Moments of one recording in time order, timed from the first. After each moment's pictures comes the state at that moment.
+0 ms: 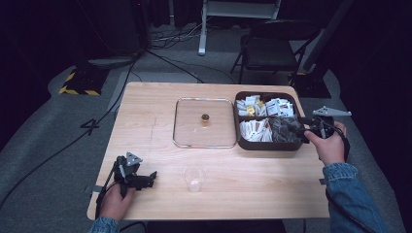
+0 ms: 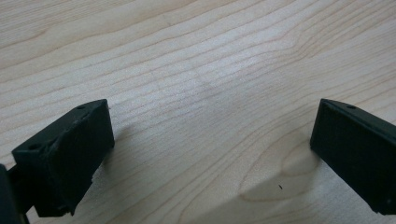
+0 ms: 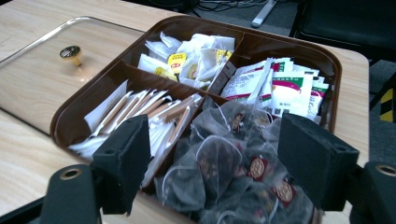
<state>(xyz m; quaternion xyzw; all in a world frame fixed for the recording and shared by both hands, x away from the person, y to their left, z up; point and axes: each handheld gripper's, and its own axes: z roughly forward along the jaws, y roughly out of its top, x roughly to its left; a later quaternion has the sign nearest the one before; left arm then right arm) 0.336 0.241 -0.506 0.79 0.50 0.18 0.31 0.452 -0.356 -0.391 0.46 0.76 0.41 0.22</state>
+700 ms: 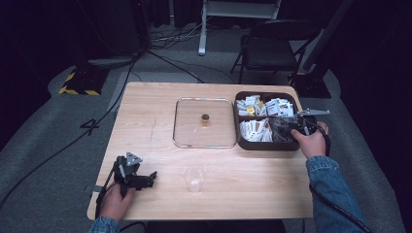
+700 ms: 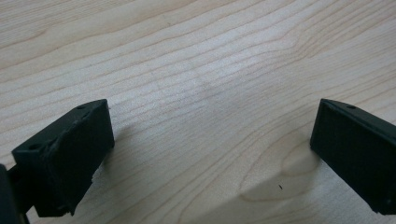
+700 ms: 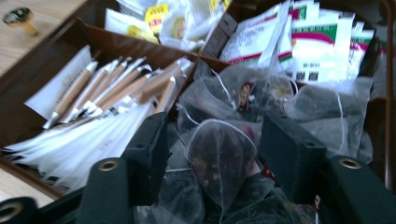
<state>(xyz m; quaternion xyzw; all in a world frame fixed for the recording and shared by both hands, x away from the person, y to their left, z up) 0.336 0.241 -0.506 0.79 0.50 0.18 0.31 0.486 -0.341 -0.436 0.50 0.77 0.36 0.19</state>
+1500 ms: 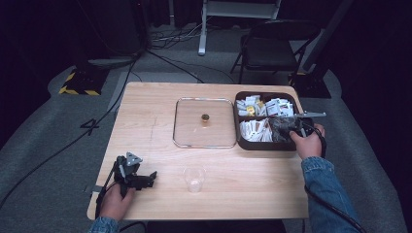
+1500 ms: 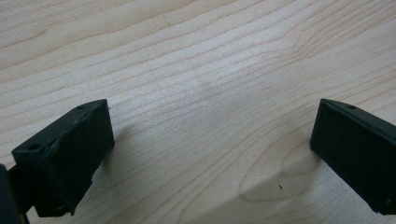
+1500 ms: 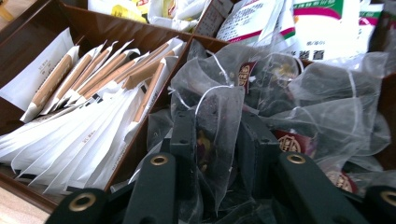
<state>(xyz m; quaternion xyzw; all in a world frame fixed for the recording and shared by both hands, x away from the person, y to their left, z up) 0.336 0.241 -0.506 0.79 0.50 0.18 0.31 0.487 -0.338 -0.448 0.51 0.77 0.34 0.19</state>
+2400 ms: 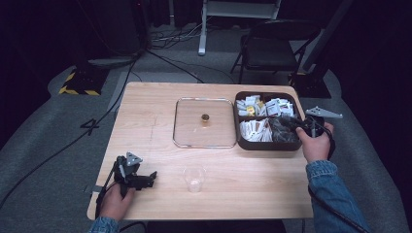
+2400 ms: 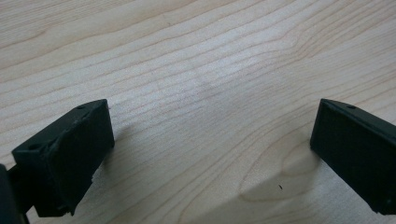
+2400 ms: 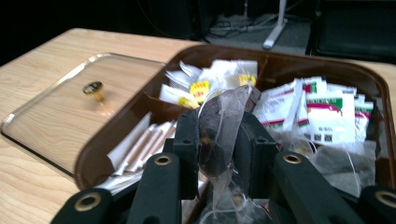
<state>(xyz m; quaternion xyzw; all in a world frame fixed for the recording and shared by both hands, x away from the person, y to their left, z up) 0.336 0.241 -0.506 0.79 0.50 0.18 0.31 0.459 -0.334 -0.404 0.46 0.72 0.47 0.22</state>
